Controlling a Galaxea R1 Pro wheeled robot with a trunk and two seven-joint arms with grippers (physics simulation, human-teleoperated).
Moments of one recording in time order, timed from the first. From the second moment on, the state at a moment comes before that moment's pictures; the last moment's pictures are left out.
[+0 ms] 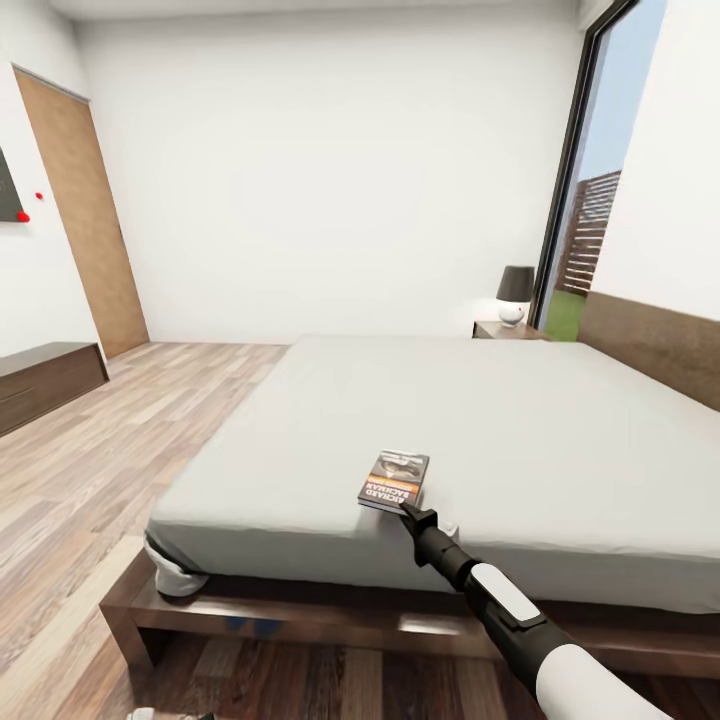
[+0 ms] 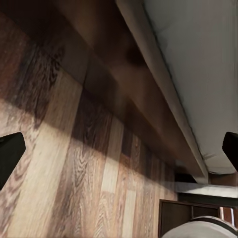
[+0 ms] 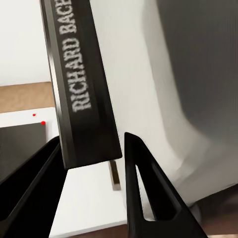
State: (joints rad) left arm -0.32 0.28 0.36 -0.02 0.36 0.16 -1.15; right arm -0.61 -0.03 0.43 -0.58 -1.79 0.27 0.24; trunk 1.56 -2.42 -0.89
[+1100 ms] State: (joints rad) left arm -0.32 0.28 0.36 -0.02 0.36 0.16 -1.15; right arm -0.61 -0.03 0.44 -0.59 -1.78 0.28 0.25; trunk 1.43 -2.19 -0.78
